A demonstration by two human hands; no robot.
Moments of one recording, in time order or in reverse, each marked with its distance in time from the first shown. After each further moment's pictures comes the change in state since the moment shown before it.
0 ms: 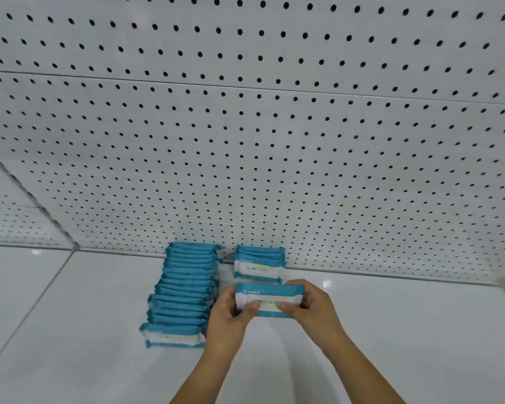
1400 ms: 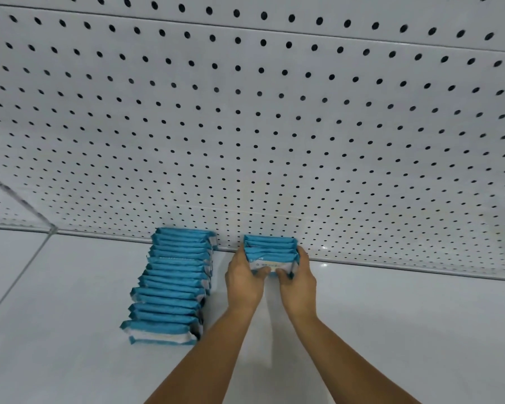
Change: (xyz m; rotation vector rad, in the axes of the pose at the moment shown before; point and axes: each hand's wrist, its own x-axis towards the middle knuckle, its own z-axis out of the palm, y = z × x) left_hand 0.115 -0.057 0.057 0.414 0.168 0.126; right_hand 0.089 0.059 0.022 -0.312 0.339 -0.109
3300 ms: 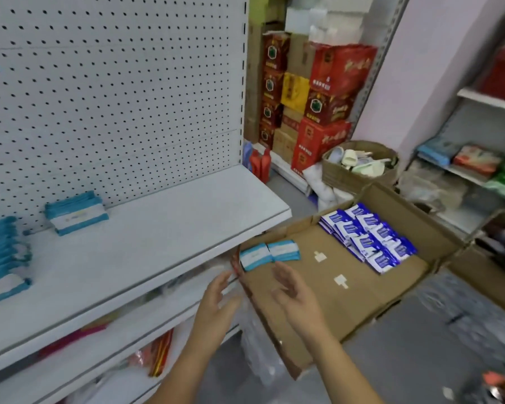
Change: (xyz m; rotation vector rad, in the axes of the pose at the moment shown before) left_hand -0.522 0.063 0.016 -0.215 -0.827 0.122; right_hand -0.494 0.109 -0.341 0.298 0.409 0.099
